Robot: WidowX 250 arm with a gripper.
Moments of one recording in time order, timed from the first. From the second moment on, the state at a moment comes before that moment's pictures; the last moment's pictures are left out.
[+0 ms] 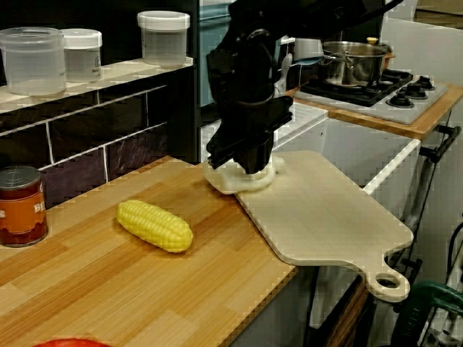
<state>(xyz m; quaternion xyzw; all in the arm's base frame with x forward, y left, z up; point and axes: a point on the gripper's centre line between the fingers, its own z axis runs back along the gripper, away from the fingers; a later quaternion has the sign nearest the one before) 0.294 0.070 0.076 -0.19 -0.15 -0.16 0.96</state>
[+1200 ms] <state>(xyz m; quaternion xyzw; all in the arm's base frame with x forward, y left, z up) 0.291 0.099 0.081 -0.17 -0.17 -0.14 0.96</state>
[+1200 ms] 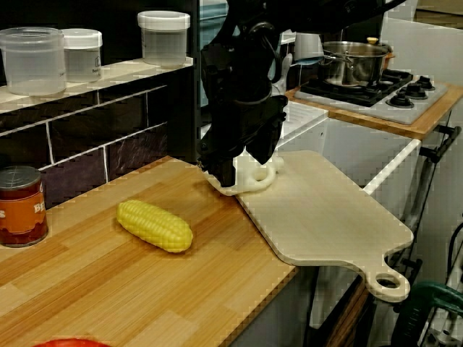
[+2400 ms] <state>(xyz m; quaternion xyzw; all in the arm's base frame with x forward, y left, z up) 0.335 0.123 0.071 -0.05 -0.23 -0.11 0.97</state>
